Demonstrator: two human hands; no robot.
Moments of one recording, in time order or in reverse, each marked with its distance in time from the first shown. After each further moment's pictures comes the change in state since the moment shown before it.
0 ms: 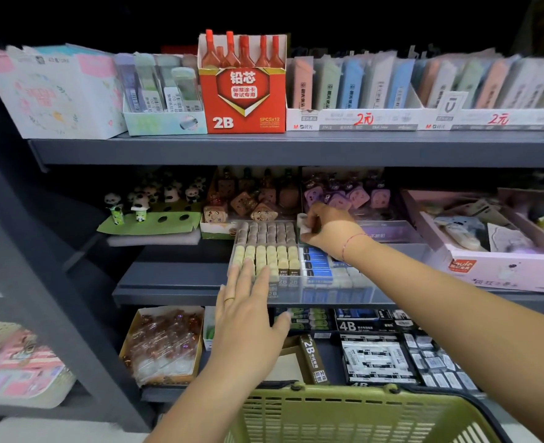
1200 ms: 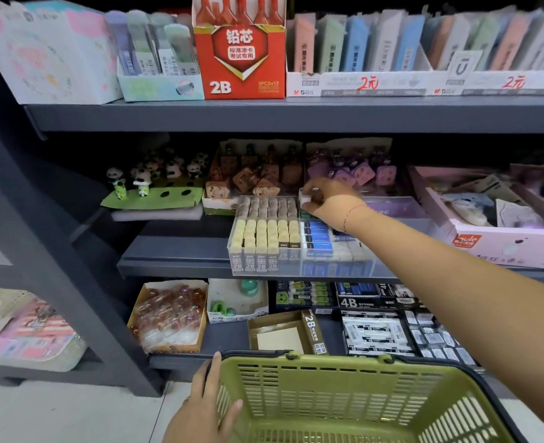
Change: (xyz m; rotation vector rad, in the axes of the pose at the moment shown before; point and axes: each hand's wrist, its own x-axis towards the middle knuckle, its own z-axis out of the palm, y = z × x) left_hand -0.092 -0.148 0.120 0.122 -0.292 -0.091; right_hand 0.011 0.011 0.004 0.062 -0.024 -0.006
